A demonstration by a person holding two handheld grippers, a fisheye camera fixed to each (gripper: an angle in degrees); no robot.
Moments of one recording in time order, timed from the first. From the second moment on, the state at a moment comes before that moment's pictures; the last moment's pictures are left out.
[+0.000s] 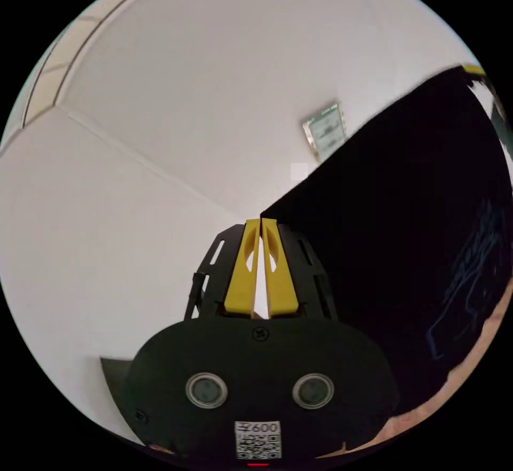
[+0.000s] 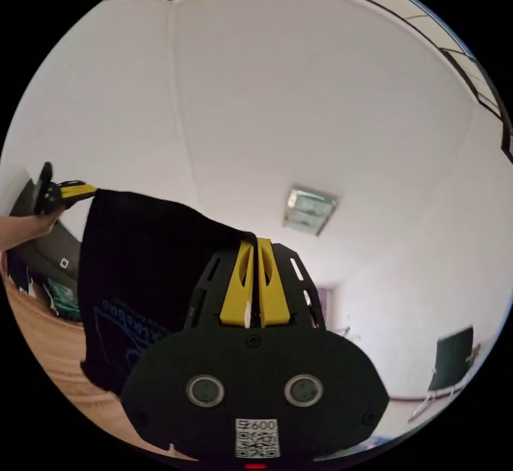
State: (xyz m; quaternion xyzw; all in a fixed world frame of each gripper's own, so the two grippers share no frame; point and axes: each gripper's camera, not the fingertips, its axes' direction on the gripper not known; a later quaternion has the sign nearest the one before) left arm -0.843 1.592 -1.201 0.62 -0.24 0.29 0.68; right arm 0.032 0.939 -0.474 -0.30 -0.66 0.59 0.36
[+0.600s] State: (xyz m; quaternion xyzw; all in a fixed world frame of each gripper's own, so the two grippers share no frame) left arm -1.019 1.797 -0.875 0.07 -0.06 0.52 0.85; right arm 0.529 0.781 -1.138 -0.25 -0.95 0.18 -0.06
